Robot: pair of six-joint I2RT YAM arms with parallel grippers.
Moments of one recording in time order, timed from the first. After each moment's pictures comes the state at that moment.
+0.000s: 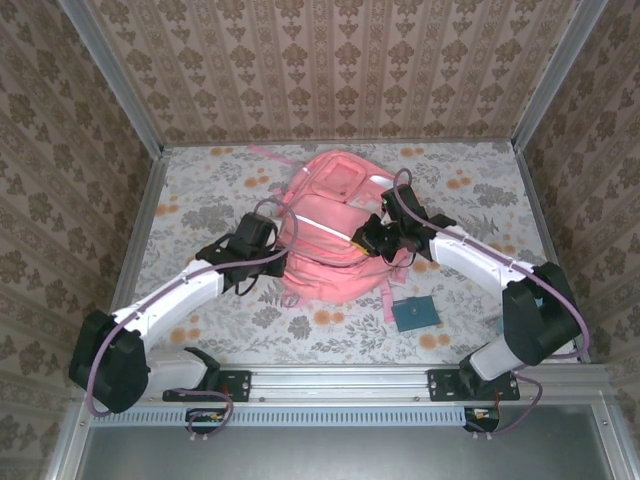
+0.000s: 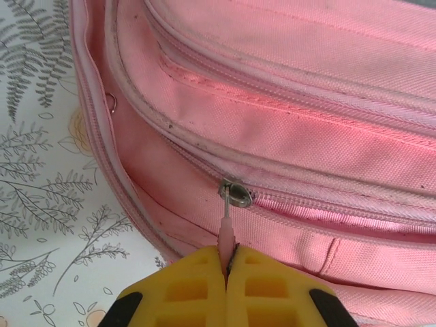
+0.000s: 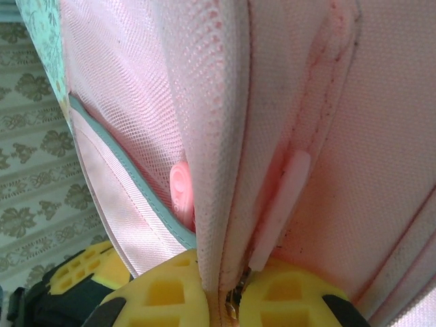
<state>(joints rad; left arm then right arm) -0.61 1.23 0.81 -0.49 0.01 -0.32 0.46 1.53 1.04 -0.39 -0.40 1.10</state>
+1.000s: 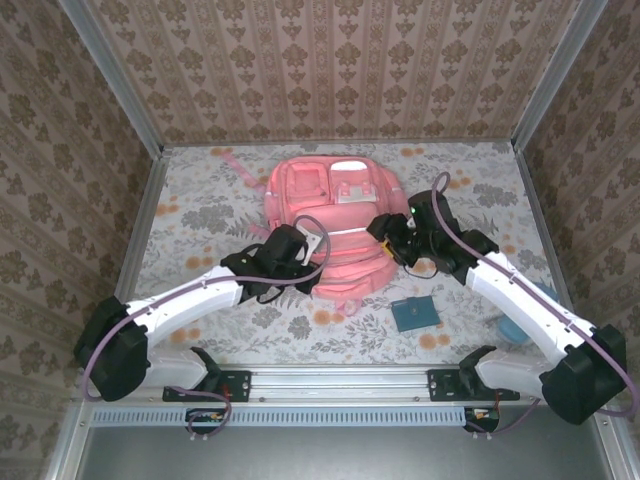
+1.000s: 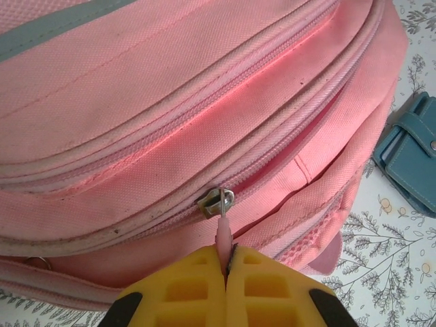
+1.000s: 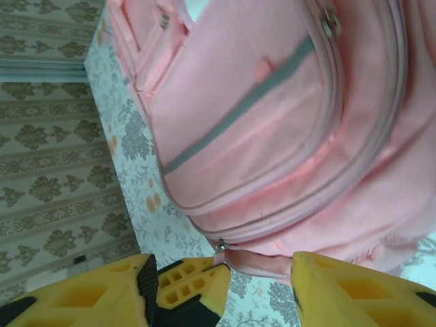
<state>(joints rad) -0.85 1.30 0.82 -0.37 0.11 -0.30 0.50 1.17 0.96 -0.51 -0.20 1.22</state>
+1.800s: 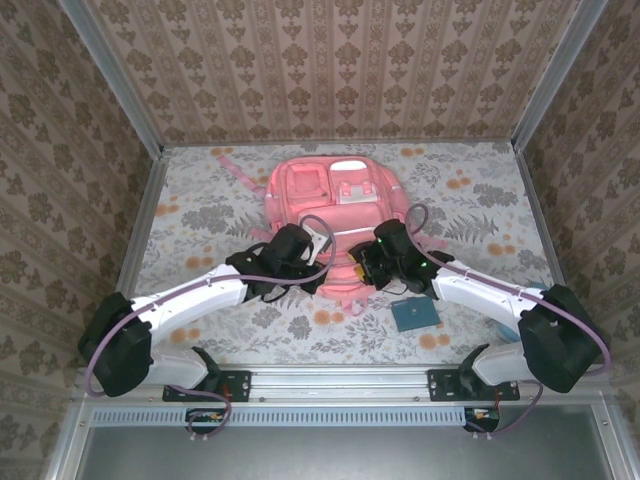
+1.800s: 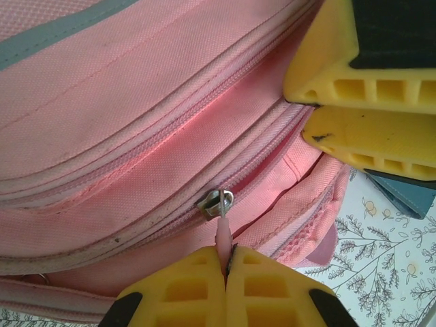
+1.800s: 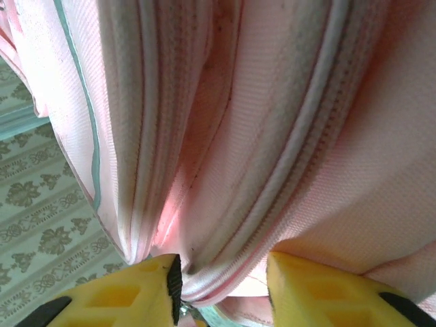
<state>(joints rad) -0.88 1.32 0.84 -0.35 0.12 -0.30 0.64 1.36 0.75 -0.14 -0.15 1.68</state>
